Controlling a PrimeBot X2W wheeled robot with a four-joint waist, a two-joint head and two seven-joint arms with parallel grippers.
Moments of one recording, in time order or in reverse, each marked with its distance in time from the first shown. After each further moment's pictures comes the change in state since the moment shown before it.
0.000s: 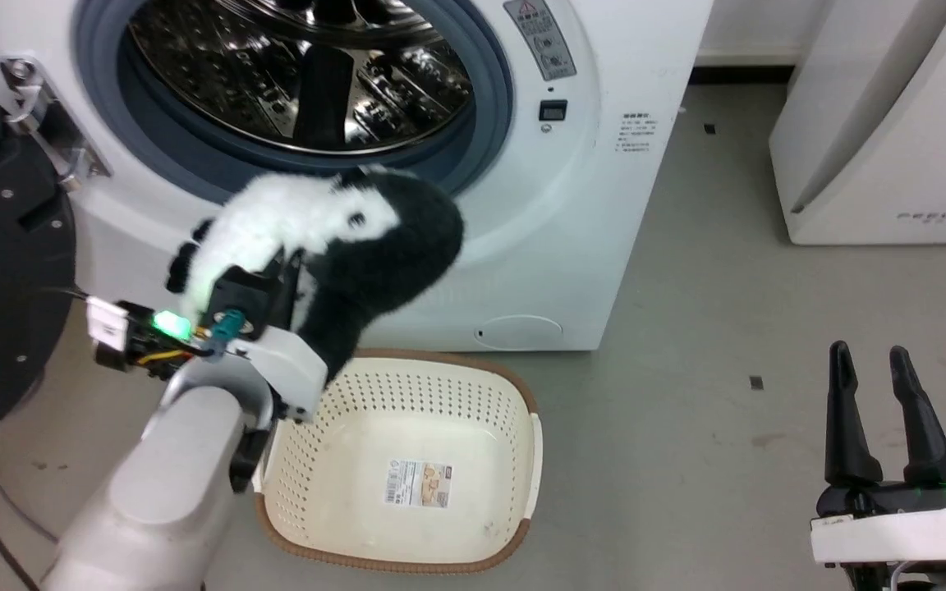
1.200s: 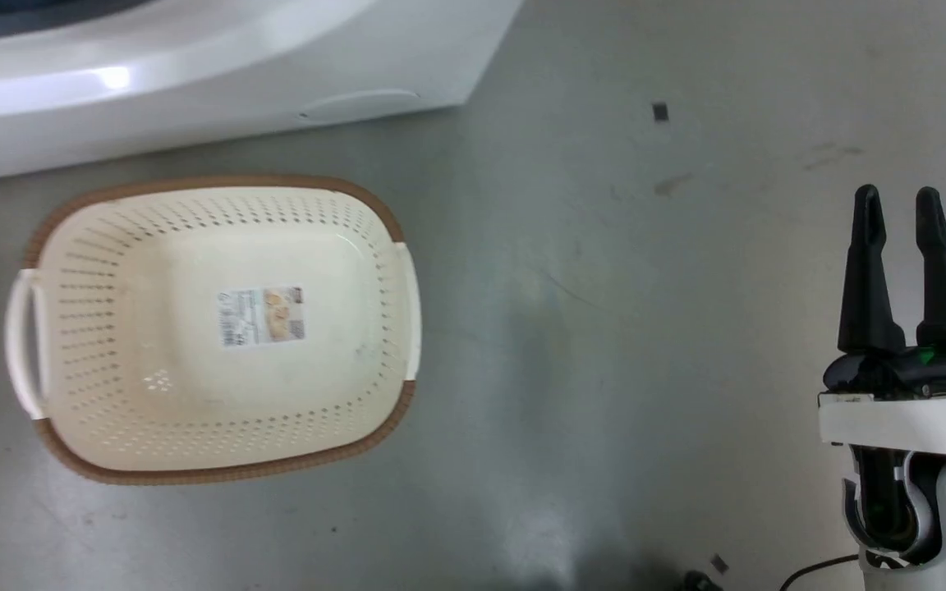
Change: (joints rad) left arm -0.641 0.180 0.282 0.072 0.100 -0.020 0.000; right arm -0.237 0.000 0.036 -0.053 0.069 0.000 0.000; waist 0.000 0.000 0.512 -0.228
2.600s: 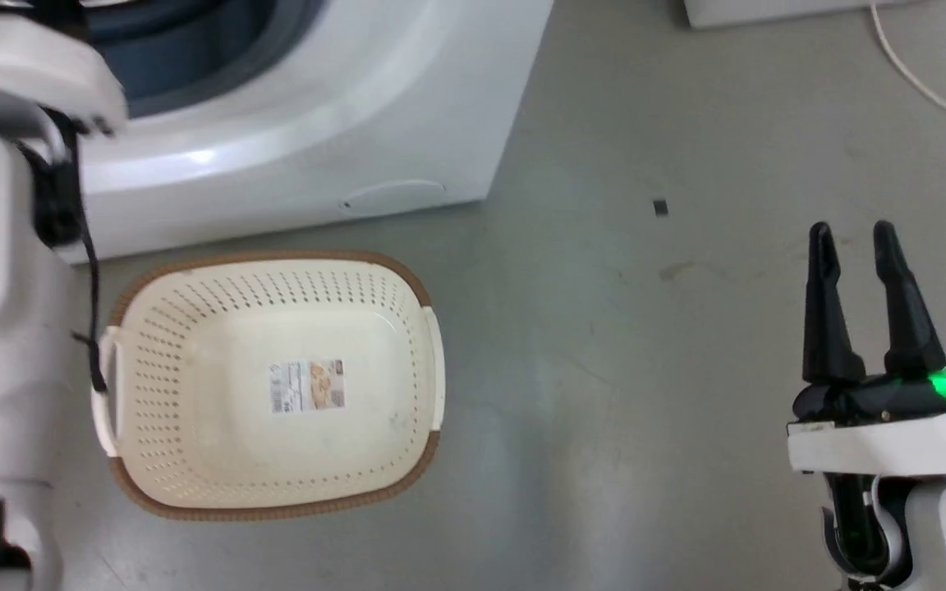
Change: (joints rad) left arm 0.270 -0.119 0.125 -0.099 0.028 0.012 -0.001; right arm 0.035 0.000 0.033 0.030 -0.060 0.000 0.000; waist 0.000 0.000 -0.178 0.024
